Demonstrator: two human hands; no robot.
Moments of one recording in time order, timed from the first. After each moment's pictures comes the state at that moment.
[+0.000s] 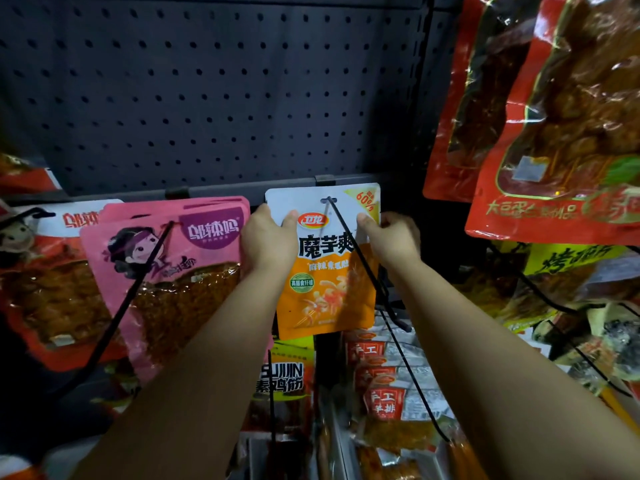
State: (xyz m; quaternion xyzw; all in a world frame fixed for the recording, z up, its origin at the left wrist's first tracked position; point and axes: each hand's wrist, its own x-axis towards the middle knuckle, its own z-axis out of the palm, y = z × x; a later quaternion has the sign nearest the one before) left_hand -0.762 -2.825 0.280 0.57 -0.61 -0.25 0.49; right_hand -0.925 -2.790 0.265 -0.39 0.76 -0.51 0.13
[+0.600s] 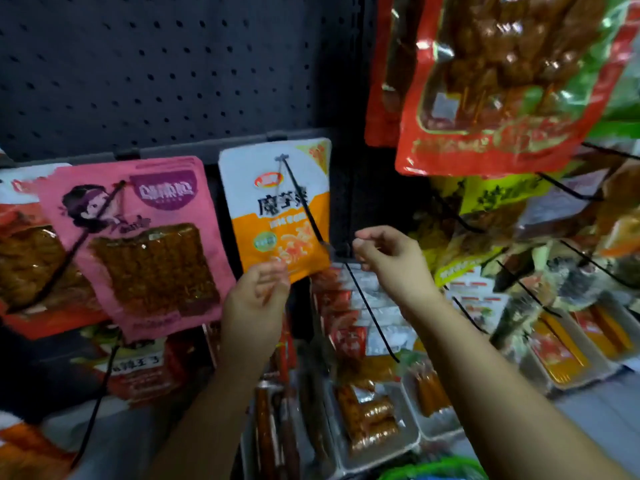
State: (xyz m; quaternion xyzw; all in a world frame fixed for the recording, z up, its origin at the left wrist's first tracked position) left_hand -0.737 -2.674 0.212 0.44 -0.66 -0.39 0.48; right_hand -0.919 -2.642 0.228 -0.42 0.63 -0.60 0.26
